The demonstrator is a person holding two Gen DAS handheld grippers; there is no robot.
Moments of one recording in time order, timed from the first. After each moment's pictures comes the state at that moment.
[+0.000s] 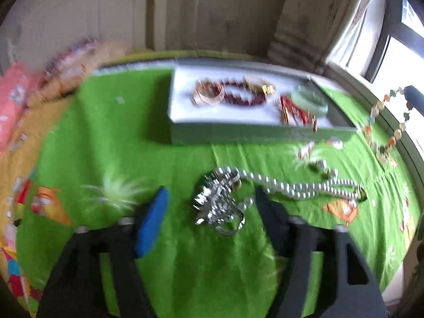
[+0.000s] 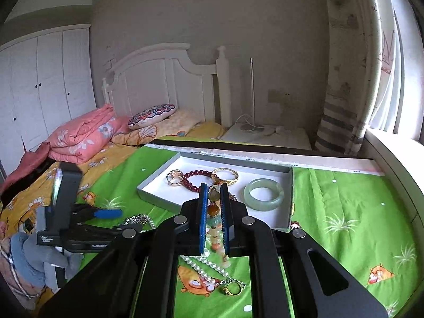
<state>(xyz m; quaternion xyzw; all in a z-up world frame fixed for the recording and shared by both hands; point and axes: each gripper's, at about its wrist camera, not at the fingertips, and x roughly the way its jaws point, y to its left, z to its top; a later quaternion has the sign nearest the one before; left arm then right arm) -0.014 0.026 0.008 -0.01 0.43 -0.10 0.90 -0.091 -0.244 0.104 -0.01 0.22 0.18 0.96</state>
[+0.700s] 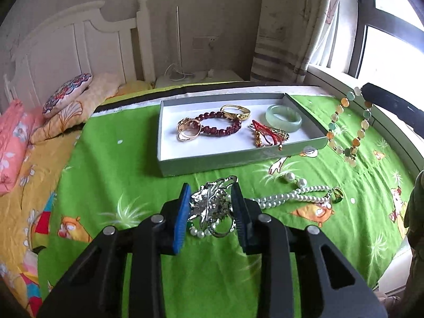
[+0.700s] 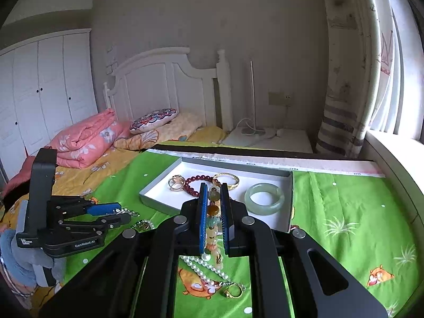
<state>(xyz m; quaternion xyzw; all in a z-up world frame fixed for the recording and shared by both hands) -0.044 0.003 0.061 0.05 0.36 -0.12 0.92 -0.093 -0.246 0.111 0.00 0.21 0.18 0.96</state>
